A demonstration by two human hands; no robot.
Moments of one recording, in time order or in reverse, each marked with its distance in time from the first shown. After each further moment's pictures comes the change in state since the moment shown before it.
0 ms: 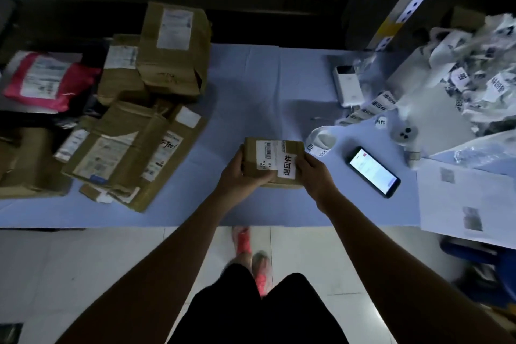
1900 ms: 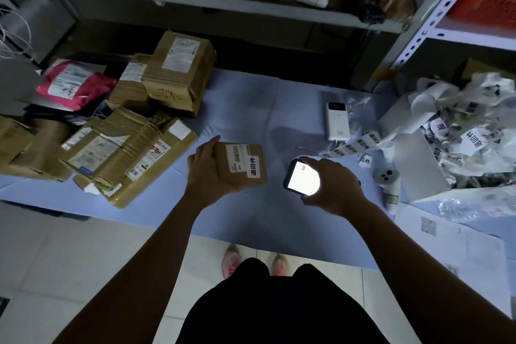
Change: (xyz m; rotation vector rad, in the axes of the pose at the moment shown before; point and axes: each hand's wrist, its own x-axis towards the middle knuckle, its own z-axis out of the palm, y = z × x) left_hand 0.008 0.034 0.012 0.467 0.448 0.194; right_hand 0.017 -0.053 -0.141 -1.125 -0.104 -0.580
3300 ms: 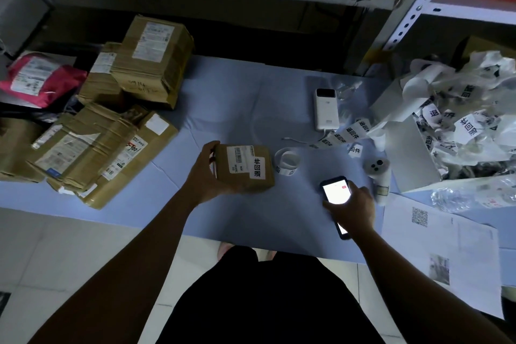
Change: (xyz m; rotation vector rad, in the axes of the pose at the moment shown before) left_hand 0.005 0.004 0.042 -0.334 -0.286 -0.143; right_hand -0.024 0.117 0.092 0.257 0.105 0.620
